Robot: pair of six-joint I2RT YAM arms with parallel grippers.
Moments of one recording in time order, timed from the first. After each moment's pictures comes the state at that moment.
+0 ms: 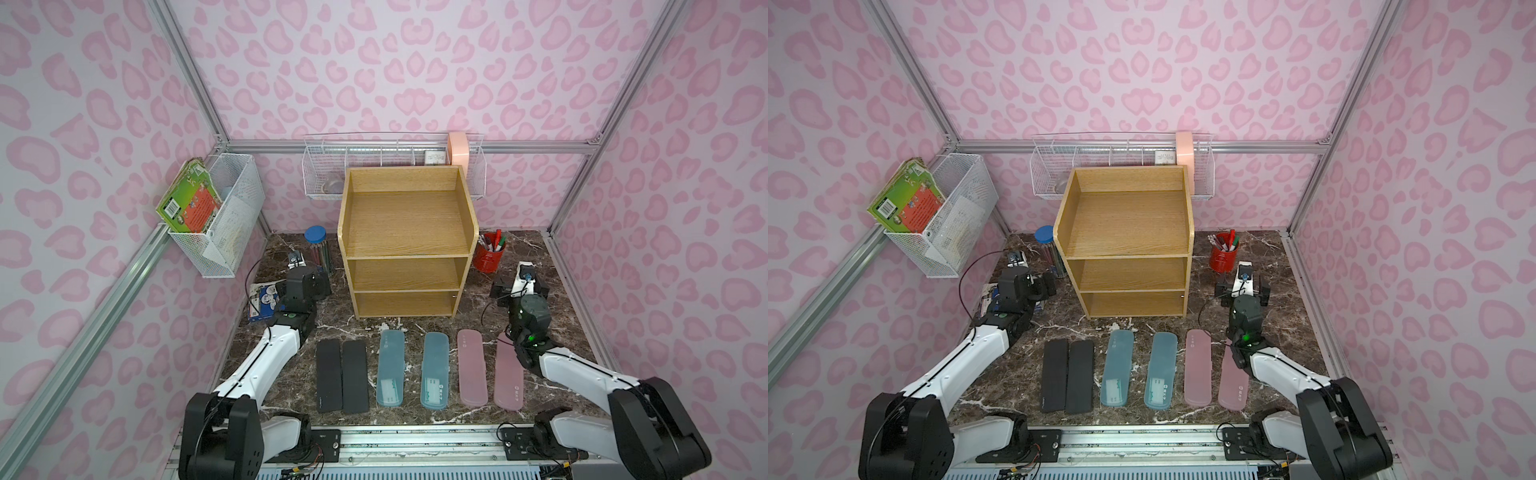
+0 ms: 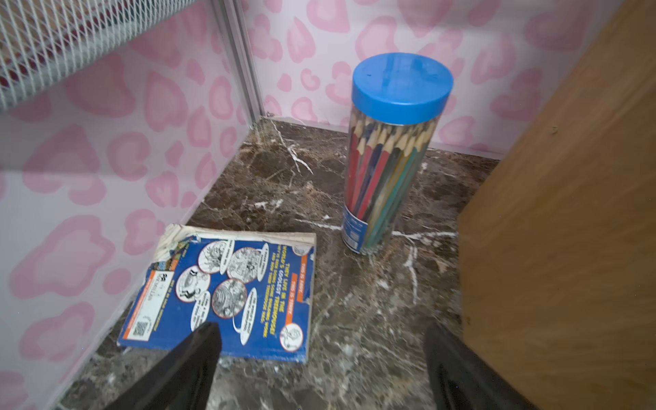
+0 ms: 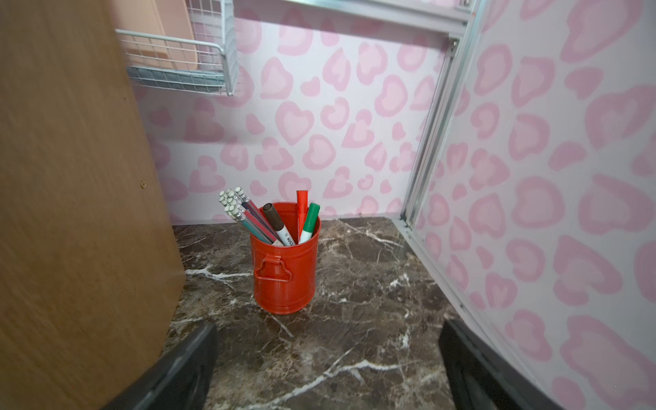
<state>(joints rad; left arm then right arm) -0.12 1.21 0.80 -0.11 -0.35 -0.25 0.35 1.17 0.47 0.59 0.51 0.03</state>
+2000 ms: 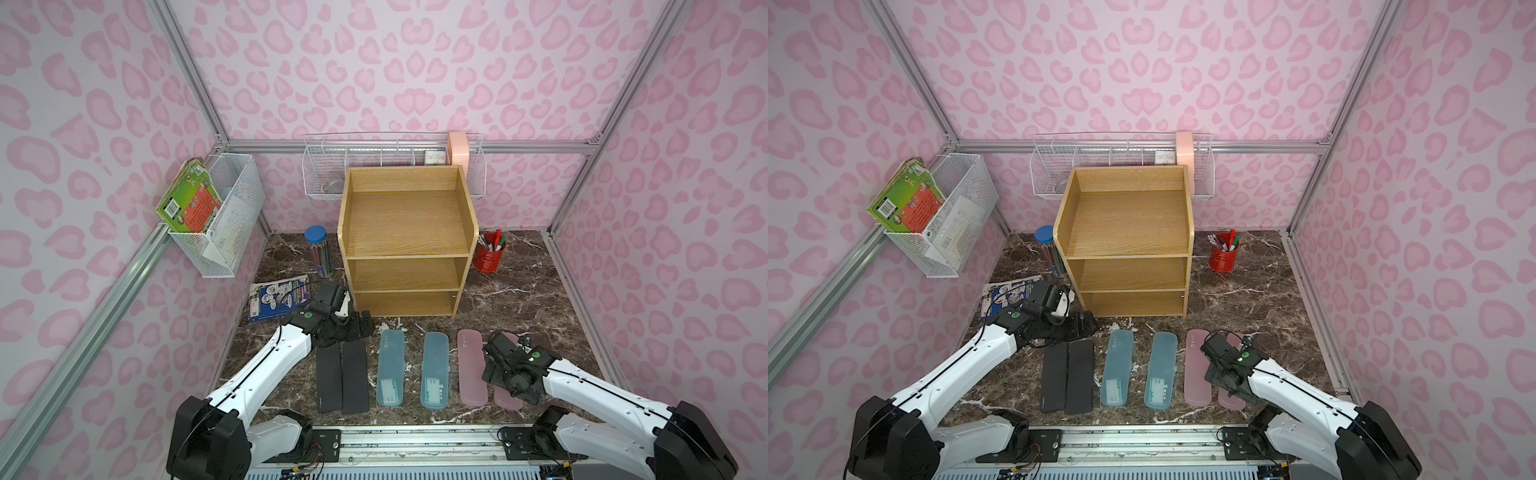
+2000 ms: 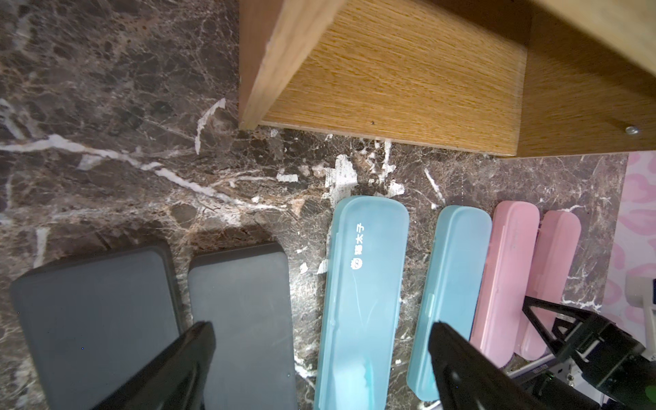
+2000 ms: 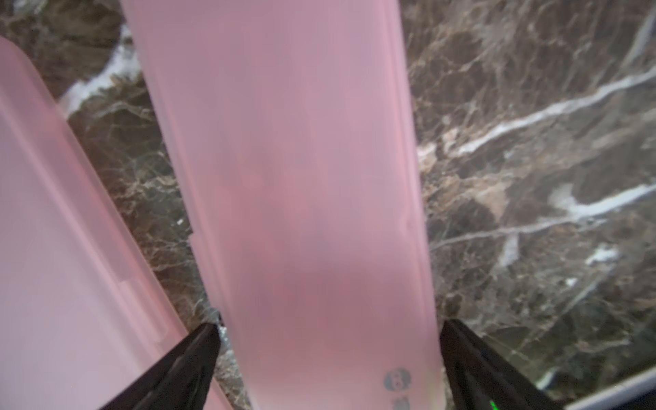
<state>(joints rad) -0.37 1.20 0.86 -0.72 0.22 -0.57 0.70 1.05 0.47 -0.84 0.22 1.11</state>
